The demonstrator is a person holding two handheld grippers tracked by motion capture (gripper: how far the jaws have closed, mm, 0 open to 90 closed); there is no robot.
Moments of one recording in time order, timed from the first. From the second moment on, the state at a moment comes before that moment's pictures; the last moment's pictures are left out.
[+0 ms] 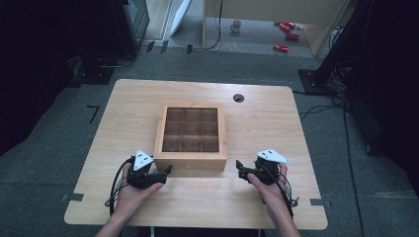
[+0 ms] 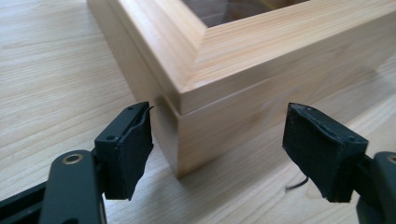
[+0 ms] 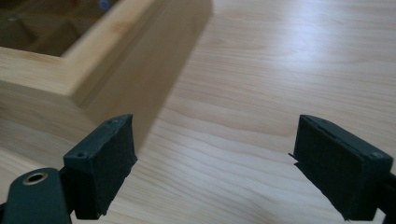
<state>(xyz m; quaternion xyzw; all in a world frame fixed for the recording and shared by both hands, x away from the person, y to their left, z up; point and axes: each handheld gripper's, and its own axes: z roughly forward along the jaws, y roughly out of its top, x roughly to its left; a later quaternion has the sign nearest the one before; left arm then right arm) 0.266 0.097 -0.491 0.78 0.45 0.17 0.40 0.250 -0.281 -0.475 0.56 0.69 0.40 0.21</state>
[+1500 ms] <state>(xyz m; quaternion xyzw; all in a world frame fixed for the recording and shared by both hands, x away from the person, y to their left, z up) 0.271 0.110 -0.473 0.76 0.45 0.16 0.44 0.259 -0.209 -0.488 0.50 0.73 0.42 0.19</state>
